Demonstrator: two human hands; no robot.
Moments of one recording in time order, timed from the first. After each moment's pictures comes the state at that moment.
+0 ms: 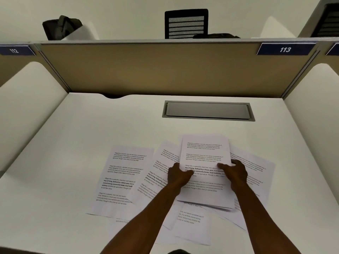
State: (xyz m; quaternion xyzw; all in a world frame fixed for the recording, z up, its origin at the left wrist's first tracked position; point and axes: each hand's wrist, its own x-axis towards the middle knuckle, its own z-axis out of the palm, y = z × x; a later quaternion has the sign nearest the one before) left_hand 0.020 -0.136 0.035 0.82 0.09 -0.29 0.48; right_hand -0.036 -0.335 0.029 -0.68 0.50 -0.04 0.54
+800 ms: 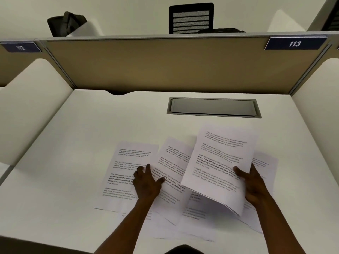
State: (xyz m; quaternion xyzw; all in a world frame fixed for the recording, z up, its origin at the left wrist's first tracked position) left_hand 0.020 -0.015 0.005 0.97 0.05 -0.14 0.18; right_hand -0.090 -0.347 0.030 -0.50 0.33 -0.05 0.80
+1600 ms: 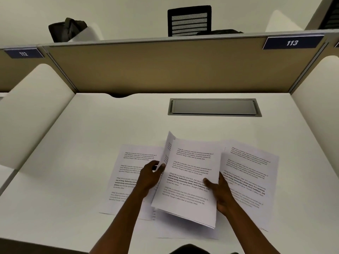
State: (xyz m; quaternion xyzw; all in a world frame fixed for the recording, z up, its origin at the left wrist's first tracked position) left_hand 0.040 -0.009 0.048 0.86 0.03 -0.21 0.47; right_hand -0.084 -0.241 0.001 -0.50 0.34 -0.01 0.80
